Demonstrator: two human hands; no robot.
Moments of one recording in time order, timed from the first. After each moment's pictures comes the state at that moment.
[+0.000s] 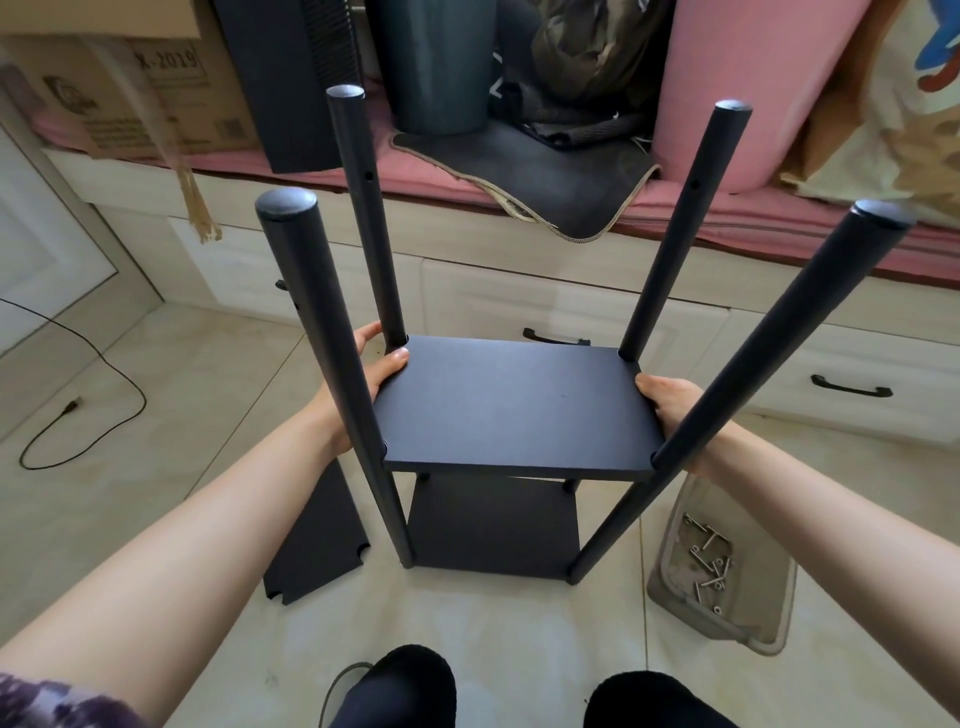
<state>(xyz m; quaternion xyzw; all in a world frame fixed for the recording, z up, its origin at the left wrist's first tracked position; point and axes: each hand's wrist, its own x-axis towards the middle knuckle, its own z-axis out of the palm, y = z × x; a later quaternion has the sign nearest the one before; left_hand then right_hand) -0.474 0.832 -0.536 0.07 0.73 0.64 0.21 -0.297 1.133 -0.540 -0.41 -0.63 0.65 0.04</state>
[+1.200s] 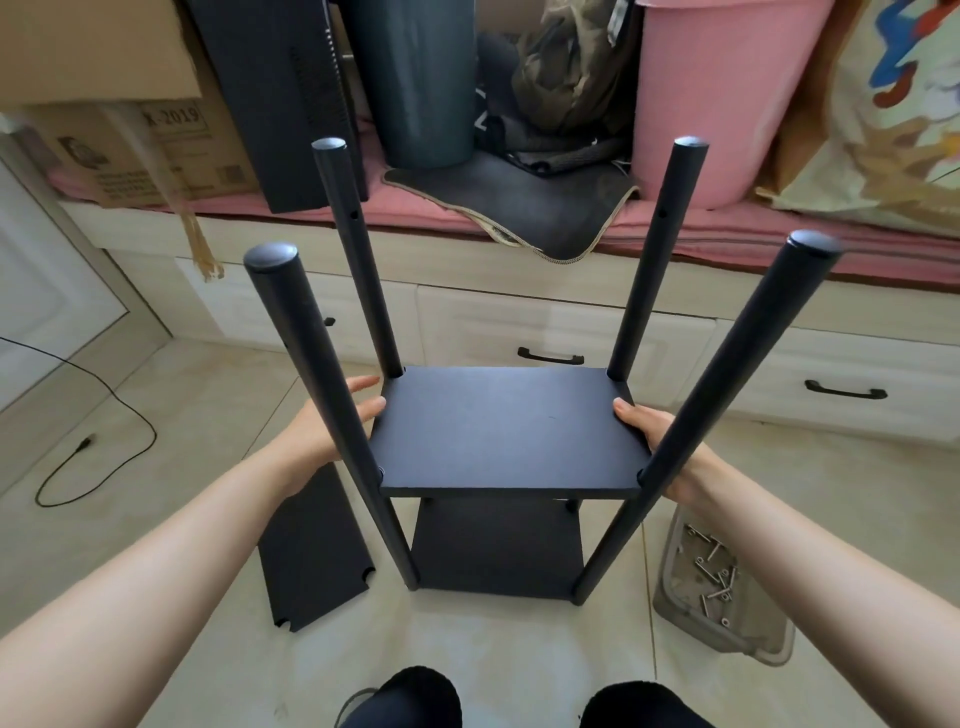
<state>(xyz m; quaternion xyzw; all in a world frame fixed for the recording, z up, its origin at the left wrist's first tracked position) -0.453 0.795 -0.520 0.14 0.81 0.51 0.25 -0.268 1.127 -0.554 -0.32 -0.53 0.79 0.02</state>
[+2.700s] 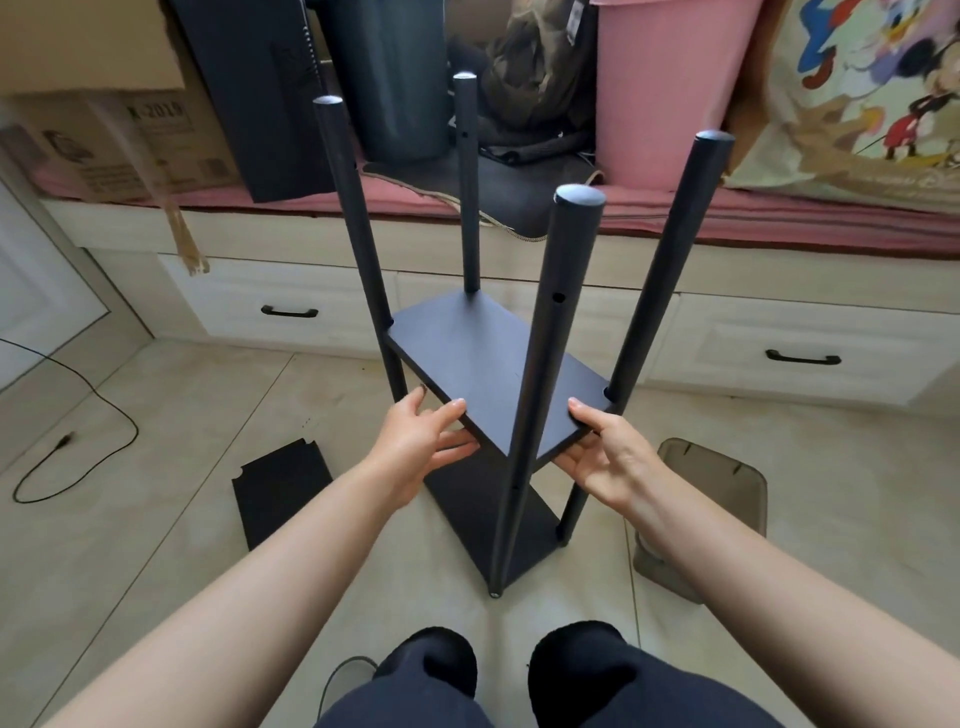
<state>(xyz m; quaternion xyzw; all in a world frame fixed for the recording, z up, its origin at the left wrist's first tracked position) -0.354 0.864 -0.536 0.05 0.64 0.68 0.34 -0.235 1.040 -0.544 -0.35 -0.33 0.87 0.11</state>
